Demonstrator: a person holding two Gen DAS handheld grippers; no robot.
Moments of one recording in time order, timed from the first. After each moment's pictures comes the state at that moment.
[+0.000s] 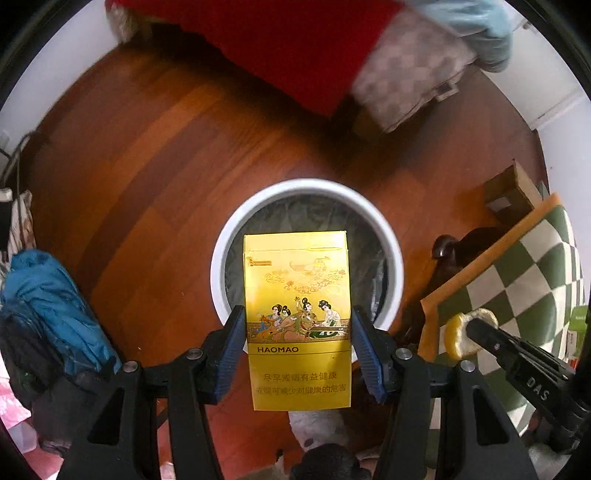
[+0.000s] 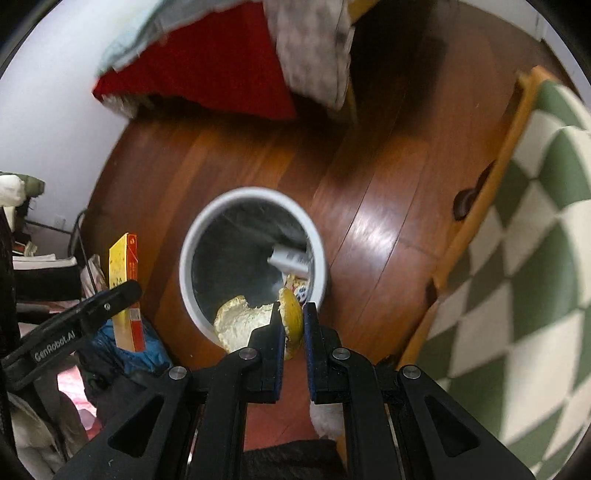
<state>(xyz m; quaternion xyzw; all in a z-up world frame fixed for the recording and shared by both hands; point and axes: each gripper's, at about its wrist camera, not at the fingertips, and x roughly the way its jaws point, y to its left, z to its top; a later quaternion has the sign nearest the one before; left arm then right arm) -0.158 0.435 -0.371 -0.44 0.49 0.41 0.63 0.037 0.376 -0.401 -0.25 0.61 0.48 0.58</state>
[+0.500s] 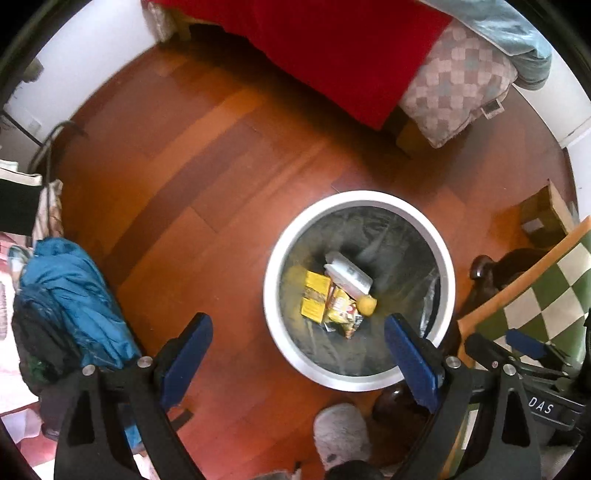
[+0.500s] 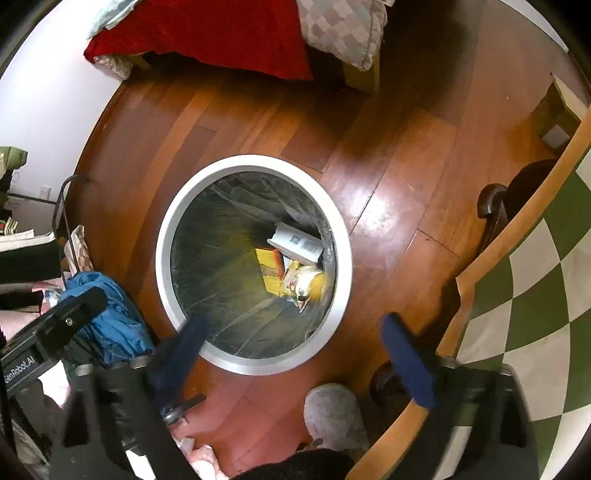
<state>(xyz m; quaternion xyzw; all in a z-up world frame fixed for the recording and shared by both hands) -0.195 0.440 -0.372 -0.41 0.48 0.49 0.60 0.016 0.429 -0.462 -0.31 0.61 0.48 0.55</state>
